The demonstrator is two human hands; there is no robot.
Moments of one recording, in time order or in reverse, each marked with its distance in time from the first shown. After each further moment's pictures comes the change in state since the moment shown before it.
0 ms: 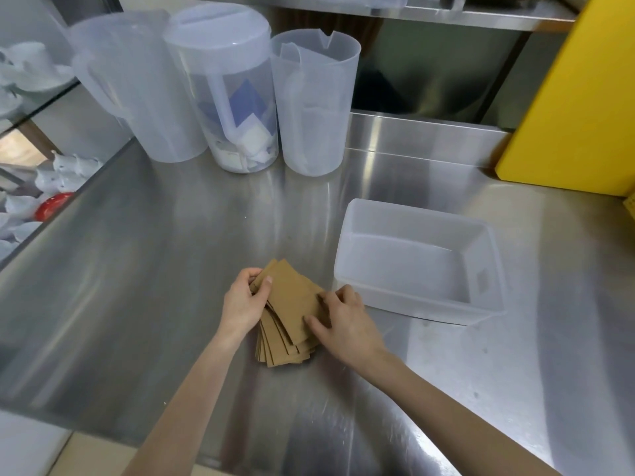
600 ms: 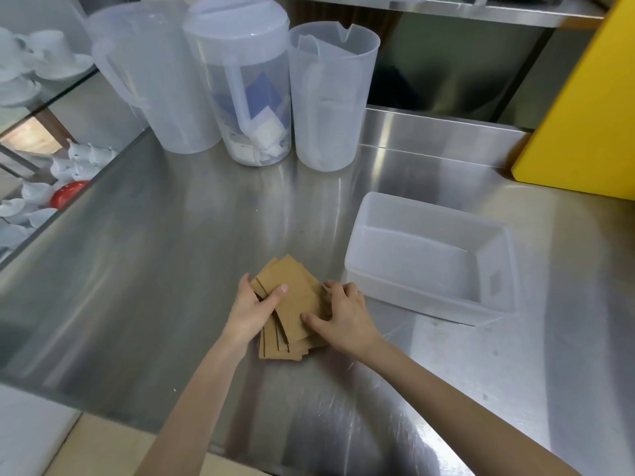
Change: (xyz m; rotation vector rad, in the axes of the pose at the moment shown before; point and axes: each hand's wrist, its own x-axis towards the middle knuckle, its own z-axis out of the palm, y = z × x) left_hand -0.011 -0.019 -0.006 -0.236 -0.115 -0.230; right_hand 0.010 -0.008 0.008 0.137 -0.112 0.048
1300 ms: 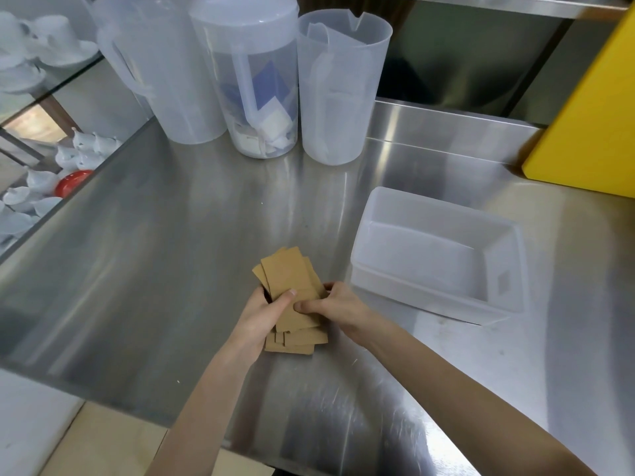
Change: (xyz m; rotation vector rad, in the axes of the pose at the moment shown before) left_hand -0.014 -0.003 0.011 -0.257 -0.108 -0.071; right_hand 0.030 -0.005 0.006 0.605 -0.207 0.311
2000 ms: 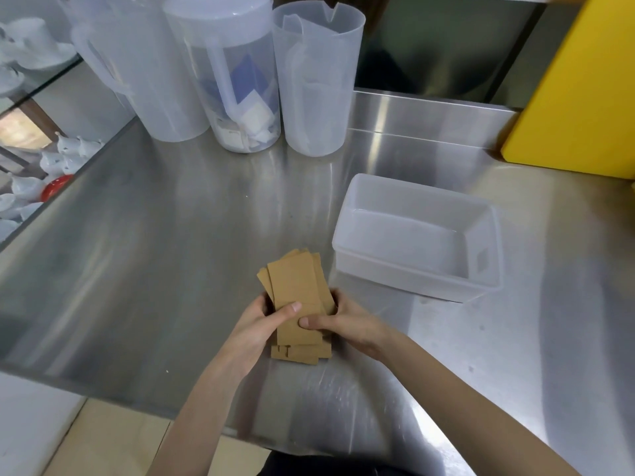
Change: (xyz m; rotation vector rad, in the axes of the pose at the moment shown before) left_hand -0.030 -0.022 0.005 0.012 -0.223 0.023; right_hand -0.034 0.046 -0.021 0.071 -0.151 -0.096
